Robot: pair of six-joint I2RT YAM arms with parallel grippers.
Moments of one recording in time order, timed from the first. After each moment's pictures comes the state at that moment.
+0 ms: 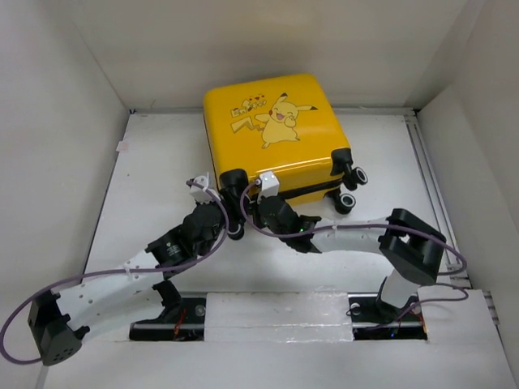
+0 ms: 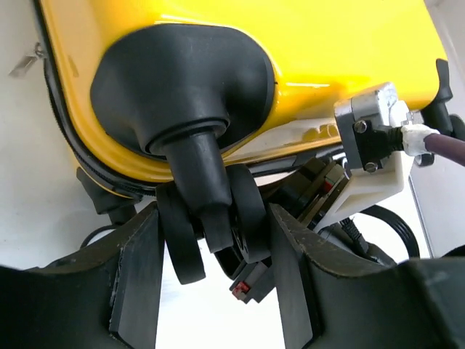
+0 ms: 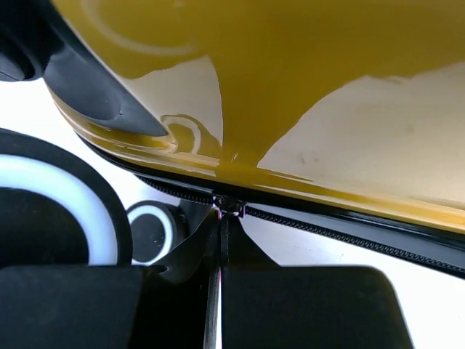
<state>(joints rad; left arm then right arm) -0.94 0.81 0.58 -0.08 -0.53 -0.77 1.07 1.67 0.92 0.31 0.42 0.41</state>
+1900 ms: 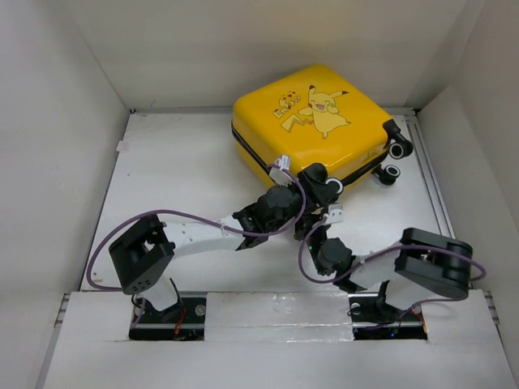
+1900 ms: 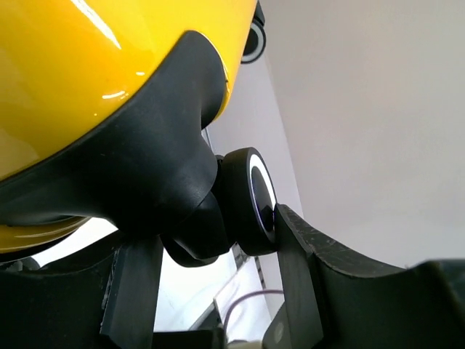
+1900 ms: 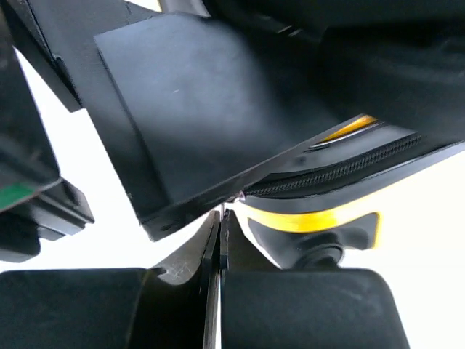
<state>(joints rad) -1.09 1.57 0.95 0.54 -0.27 -1.12 1.15 1.46 0.24 1.28 0.84 0.27</state>
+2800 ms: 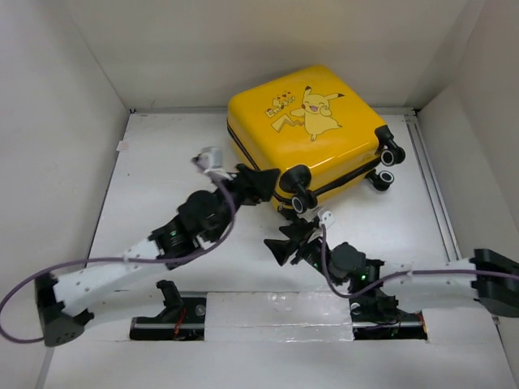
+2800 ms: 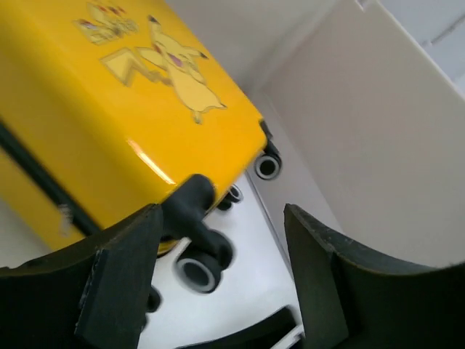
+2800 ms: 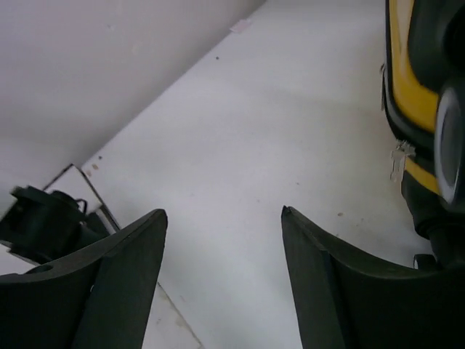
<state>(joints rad) -1.07 0.98 0.89 0.14 -0.51 -0.69 1.32 1.06 0.33 0.77 0.51 0.38</state>
